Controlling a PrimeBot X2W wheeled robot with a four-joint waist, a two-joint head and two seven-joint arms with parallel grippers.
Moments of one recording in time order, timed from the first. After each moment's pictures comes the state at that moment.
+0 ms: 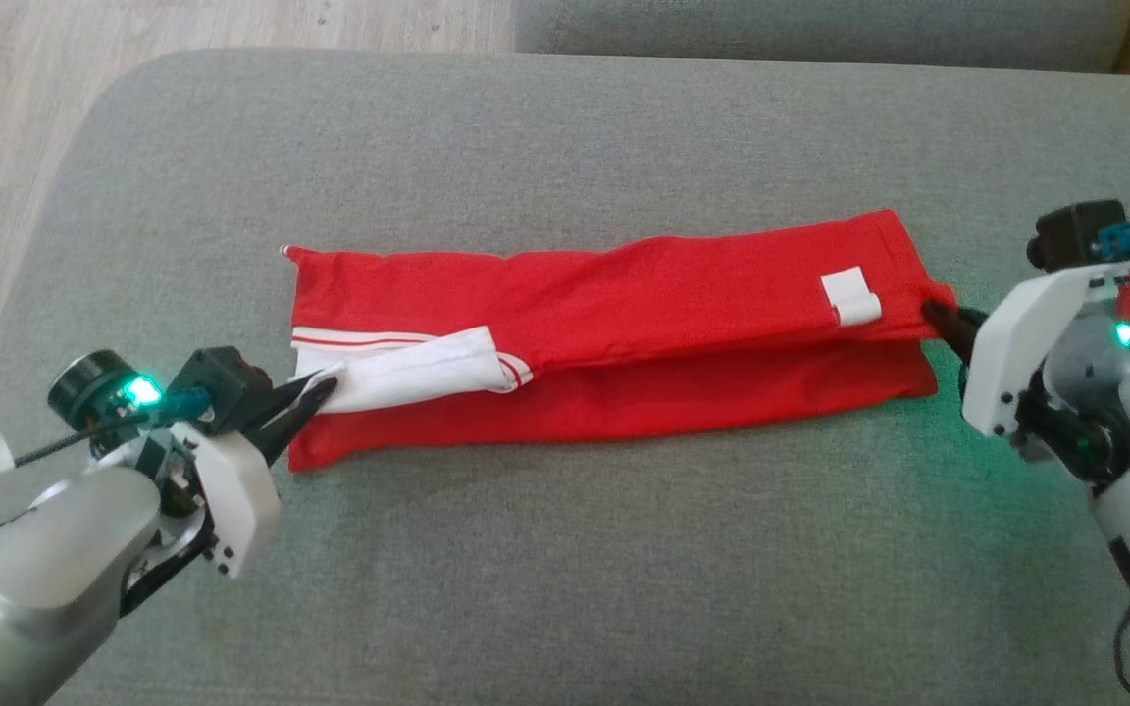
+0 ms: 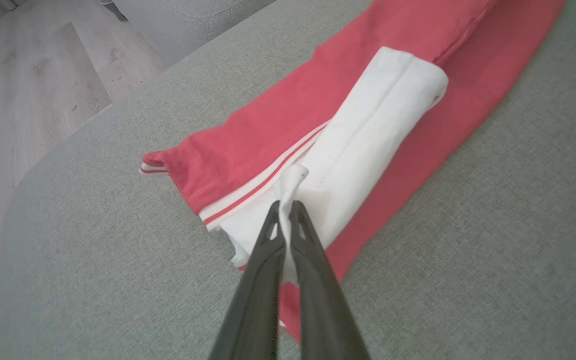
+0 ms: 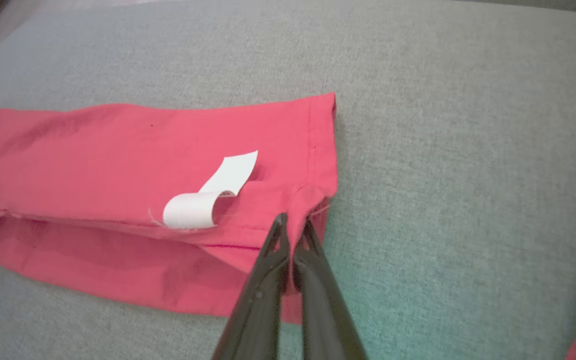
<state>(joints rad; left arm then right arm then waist) -0.80 0.68 -1.31 0.48 -0.78 -0.12 -0.02 -0.55 -0.42 0.39 0.56 0.66 0.12 0.53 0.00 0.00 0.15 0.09</state>
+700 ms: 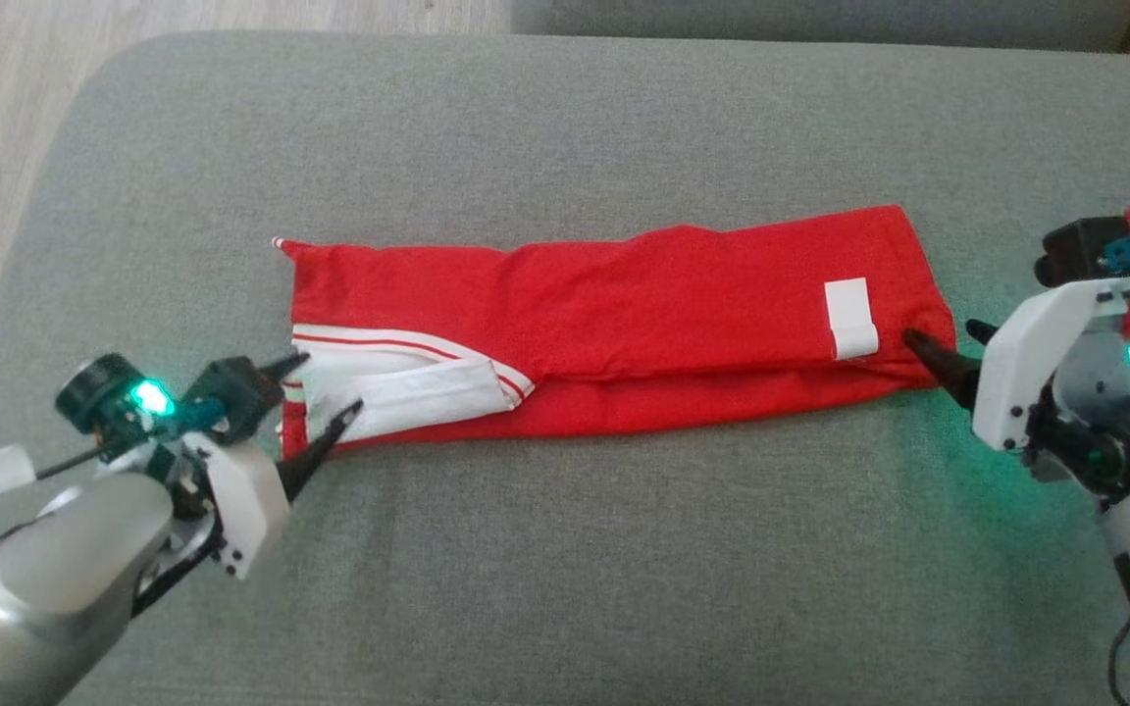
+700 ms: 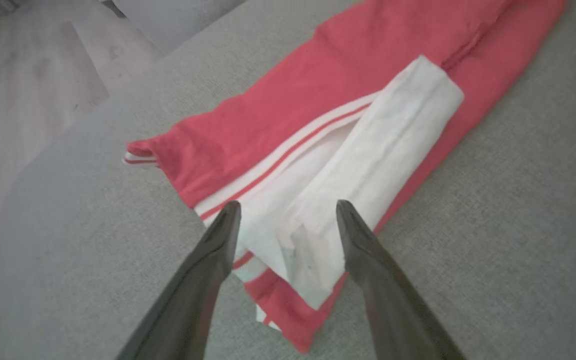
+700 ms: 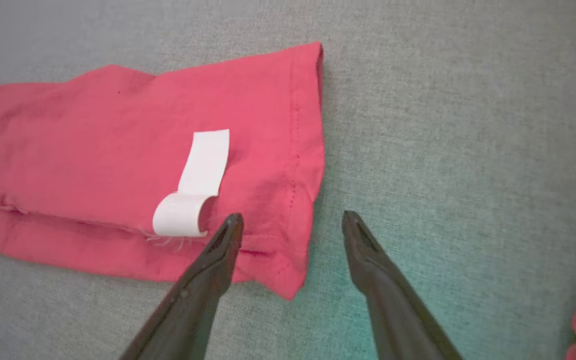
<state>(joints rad) -0.79 0.65 -1.31 0.51 -0.73 -0.10 -0.04 -0.48 -0.39 0.27 0.46 0.60 0.12 0.67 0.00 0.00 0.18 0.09</state>
